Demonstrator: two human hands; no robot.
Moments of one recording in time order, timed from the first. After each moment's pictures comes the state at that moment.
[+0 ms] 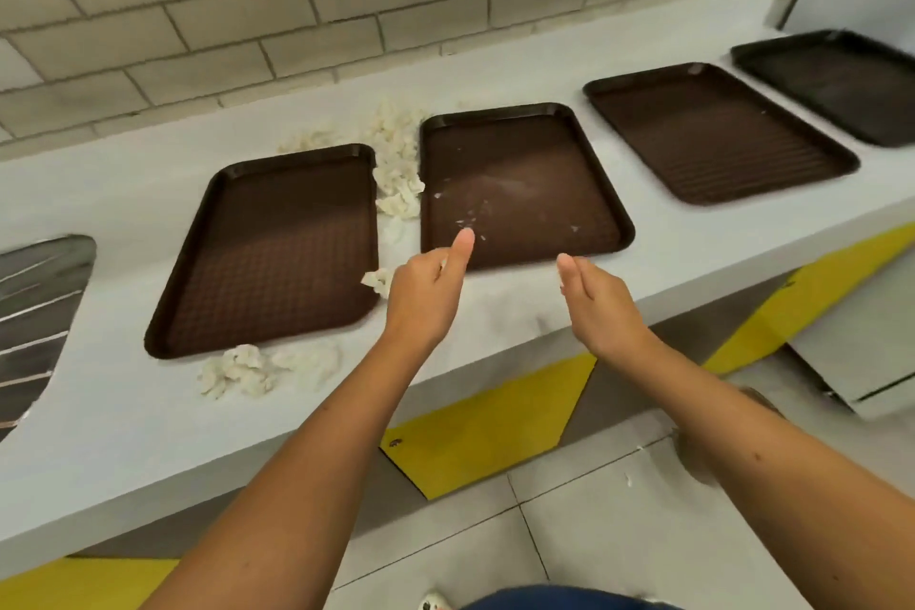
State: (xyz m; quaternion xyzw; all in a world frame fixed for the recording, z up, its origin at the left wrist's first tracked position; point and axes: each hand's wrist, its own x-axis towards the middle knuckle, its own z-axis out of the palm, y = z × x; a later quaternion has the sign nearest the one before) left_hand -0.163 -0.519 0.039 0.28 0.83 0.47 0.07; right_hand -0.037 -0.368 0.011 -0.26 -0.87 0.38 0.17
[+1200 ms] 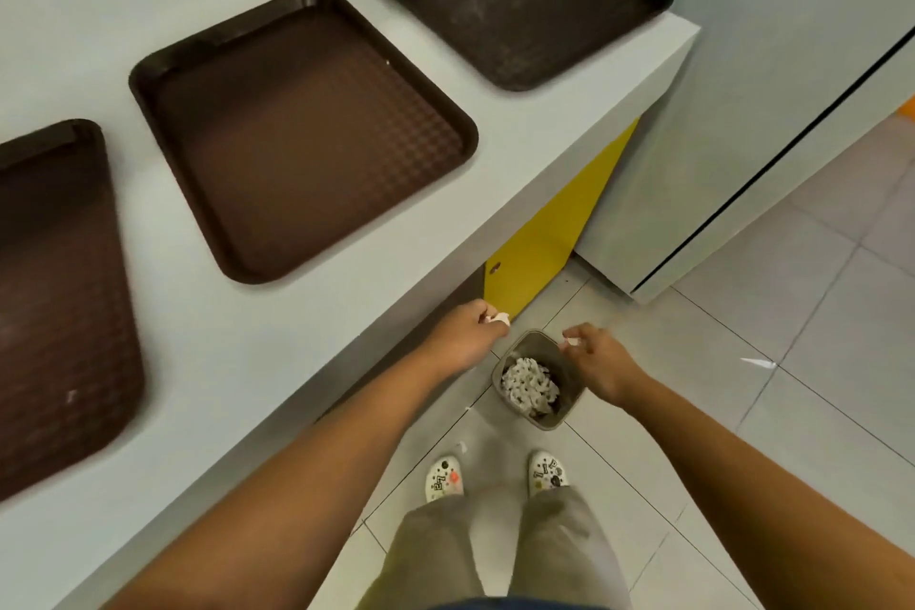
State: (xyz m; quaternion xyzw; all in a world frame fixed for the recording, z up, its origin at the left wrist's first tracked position) left_hand 0.055 -0.031 -0.117 0.38 0.75 0.22 0.50; right_hand 0.252 0.041 -0.168 -0.56 -0.70 0.44 -0.06
